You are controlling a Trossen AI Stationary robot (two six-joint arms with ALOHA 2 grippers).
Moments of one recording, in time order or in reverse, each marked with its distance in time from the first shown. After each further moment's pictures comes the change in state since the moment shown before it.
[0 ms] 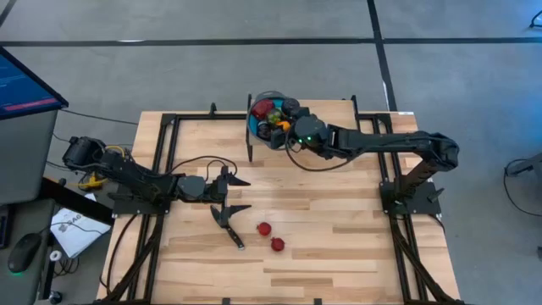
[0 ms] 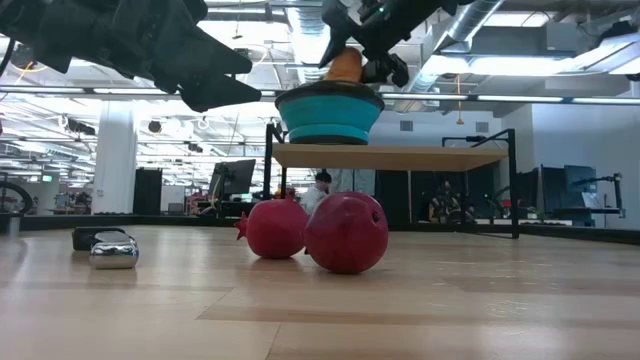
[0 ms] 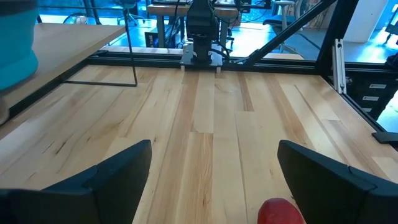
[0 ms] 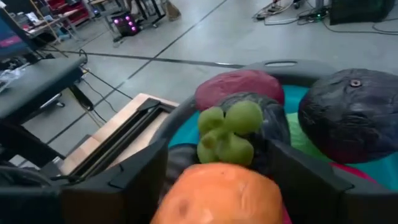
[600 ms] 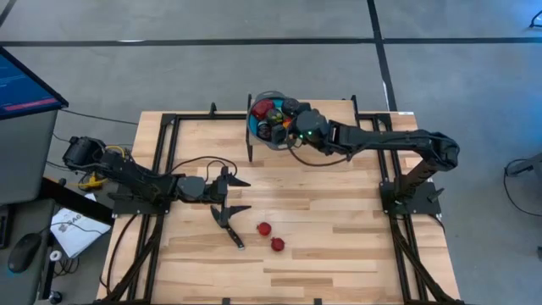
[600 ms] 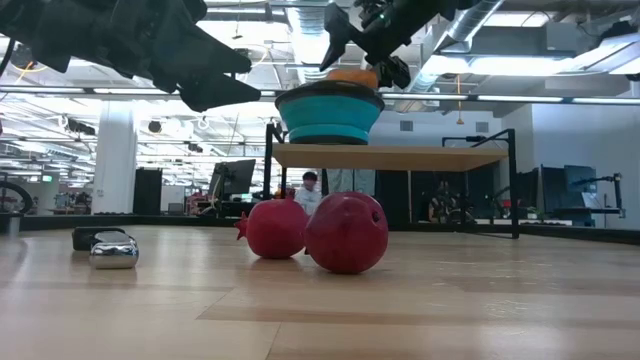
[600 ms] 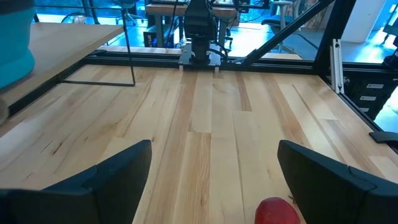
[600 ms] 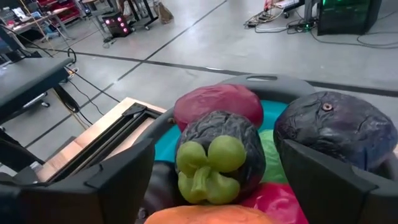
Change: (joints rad) left arm -0.006 0.000 0.000 0.000 0.000 -0.004; right arm -0.040 0.000 0.000 0.005 0.000 -0.061
